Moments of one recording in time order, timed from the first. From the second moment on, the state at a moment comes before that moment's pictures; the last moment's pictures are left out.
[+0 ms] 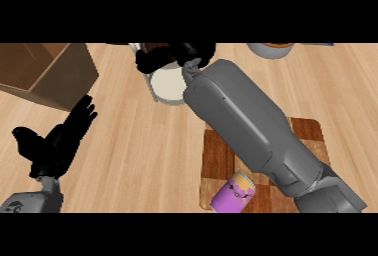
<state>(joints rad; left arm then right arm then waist) -0.09 0.25 0.01 -1.54 0.16 -0.03 0.19 -1.24 0.00 0.34 -0.86 0.65 -0.28 0.69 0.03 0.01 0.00</state>
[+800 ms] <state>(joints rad) -0.13 0.23 -0.01 -1.54 0.13 -0.05 0.21 -1.37 0.00 0.38 -0.50 0.57 -0.62 0.54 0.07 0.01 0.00</state>
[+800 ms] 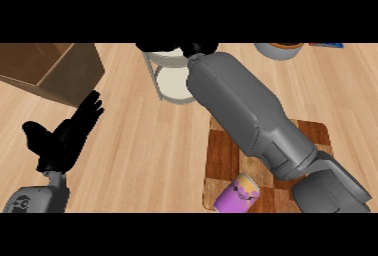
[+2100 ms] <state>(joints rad) -0.11 0.23 0.02 -1.55 0.12 -0.05 0.22 -1.35 0.00 0.12 -0.55 0.13 -0.92 0.18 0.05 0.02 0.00</state>
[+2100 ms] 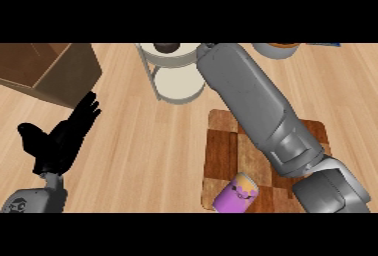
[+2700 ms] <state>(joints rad) -0.06 0.24 0.06 -1.58 0.13 -0.05 0.24 -1.18 -0.20 0.00 -0.78 0.06 -0.89 0.15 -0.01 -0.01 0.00</state>
